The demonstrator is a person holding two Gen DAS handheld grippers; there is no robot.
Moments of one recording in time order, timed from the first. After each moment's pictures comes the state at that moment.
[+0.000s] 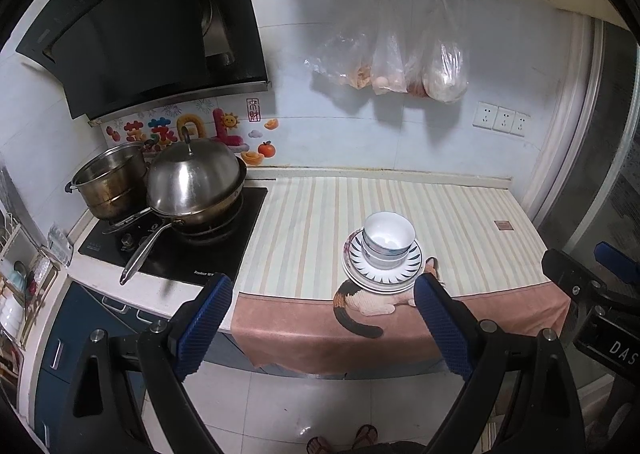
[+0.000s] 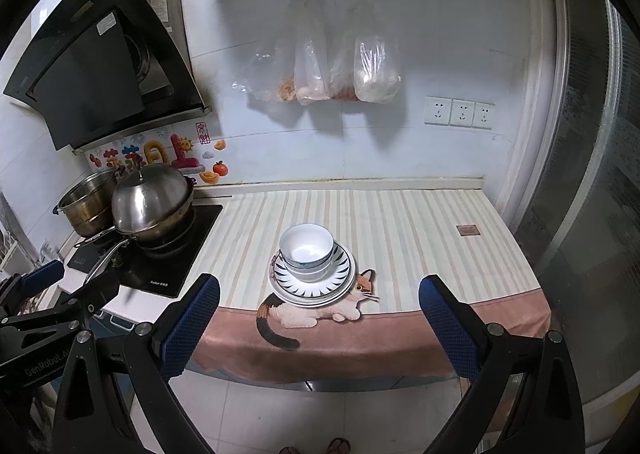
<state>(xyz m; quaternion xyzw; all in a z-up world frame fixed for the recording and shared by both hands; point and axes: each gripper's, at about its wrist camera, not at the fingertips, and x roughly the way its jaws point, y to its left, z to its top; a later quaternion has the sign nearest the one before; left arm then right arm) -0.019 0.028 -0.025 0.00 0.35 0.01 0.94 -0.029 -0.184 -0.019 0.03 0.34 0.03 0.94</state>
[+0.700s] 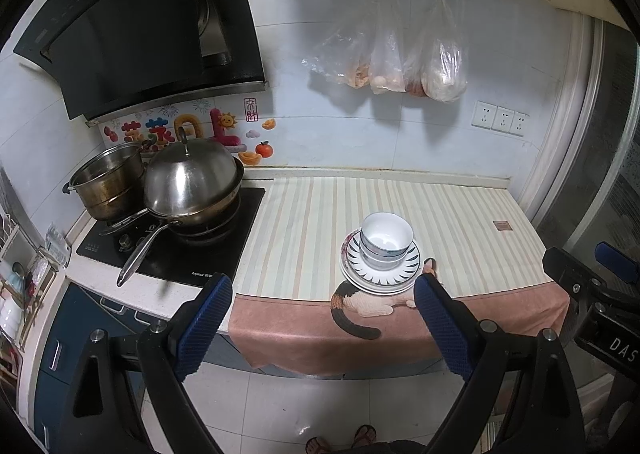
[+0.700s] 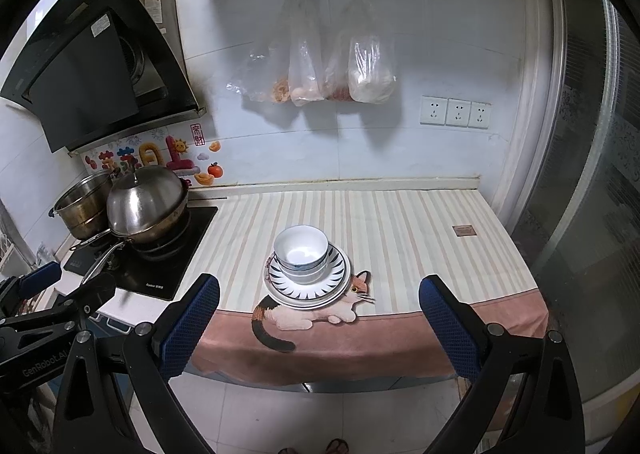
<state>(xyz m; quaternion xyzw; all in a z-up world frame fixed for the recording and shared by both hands) -0.019 0.025 -0.027 0.00 0.35 0.01 0.94 -0.024 -0.188 -0.022 0.04 0.34 0.03 0.94</state>
